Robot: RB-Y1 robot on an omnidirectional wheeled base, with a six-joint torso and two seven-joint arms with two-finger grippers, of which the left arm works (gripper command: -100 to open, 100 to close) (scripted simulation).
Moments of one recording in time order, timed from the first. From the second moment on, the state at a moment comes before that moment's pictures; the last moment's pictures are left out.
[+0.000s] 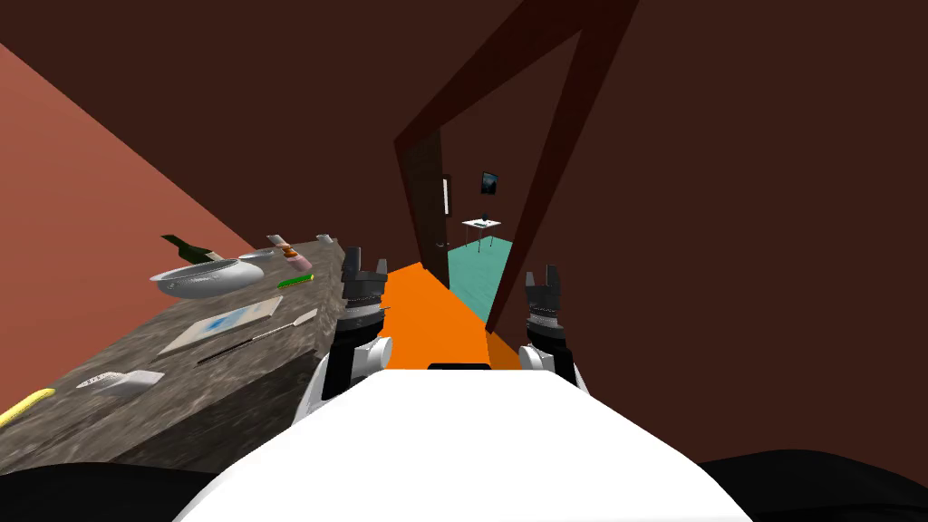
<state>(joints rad) 0.46 -0.05 0.05 -2.35 -0.10 -0.41 0.10</state>
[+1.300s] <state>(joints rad) 0.38 0.06 0.05 -2.08 -0.14 -0.51 0.16</state>
